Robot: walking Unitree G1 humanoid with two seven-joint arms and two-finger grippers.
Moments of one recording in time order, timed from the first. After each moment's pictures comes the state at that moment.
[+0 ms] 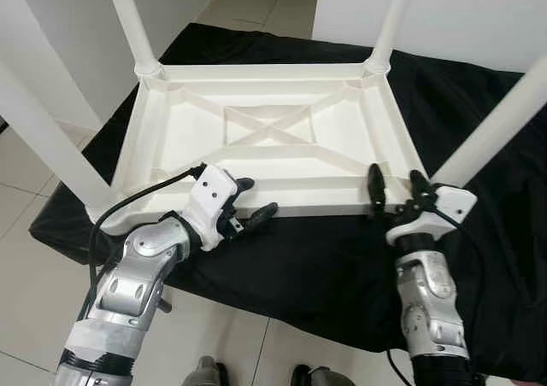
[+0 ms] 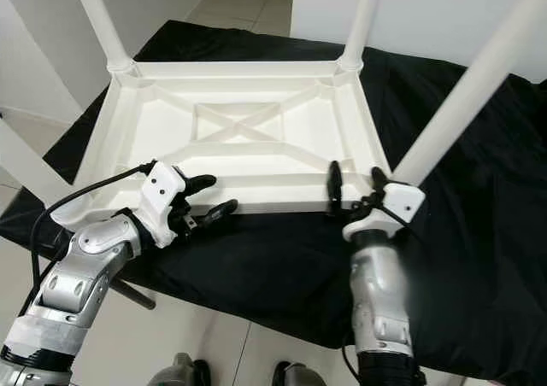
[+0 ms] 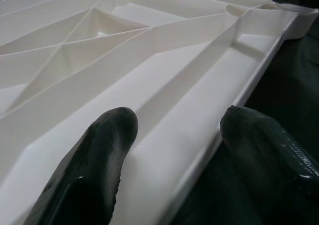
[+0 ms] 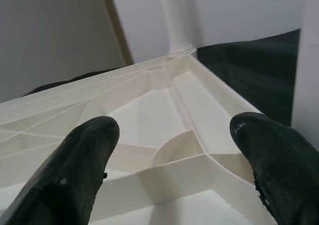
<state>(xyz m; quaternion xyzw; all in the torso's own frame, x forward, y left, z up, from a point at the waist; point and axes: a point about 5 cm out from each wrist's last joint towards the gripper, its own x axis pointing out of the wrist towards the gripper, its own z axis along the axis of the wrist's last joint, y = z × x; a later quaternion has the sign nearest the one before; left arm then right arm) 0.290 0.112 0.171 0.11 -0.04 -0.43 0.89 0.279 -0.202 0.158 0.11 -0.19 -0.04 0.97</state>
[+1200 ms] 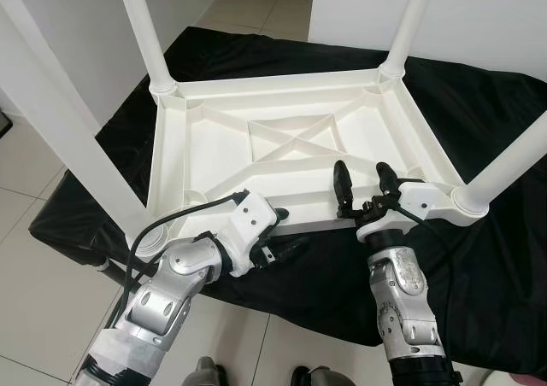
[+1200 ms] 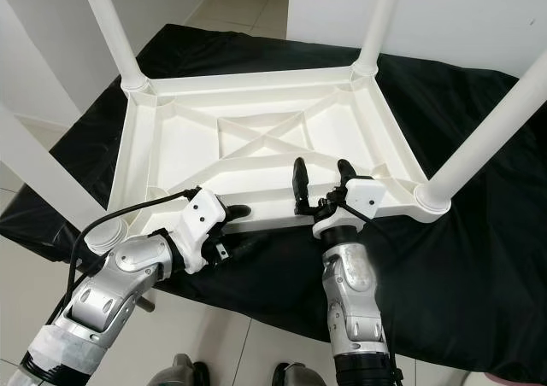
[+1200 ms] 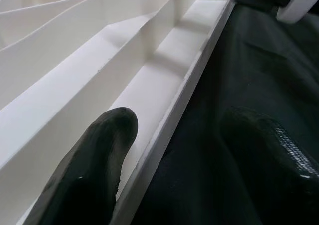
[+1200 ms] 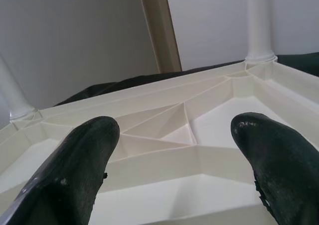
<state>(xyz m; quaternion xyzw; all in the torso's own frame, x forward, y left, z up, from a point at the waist) 0.270 0.068 0.148 0.11 0.00 -0.52 0.85 0.281 -0.143 0.170 0.10 -0.20 0.06 0.97</state>
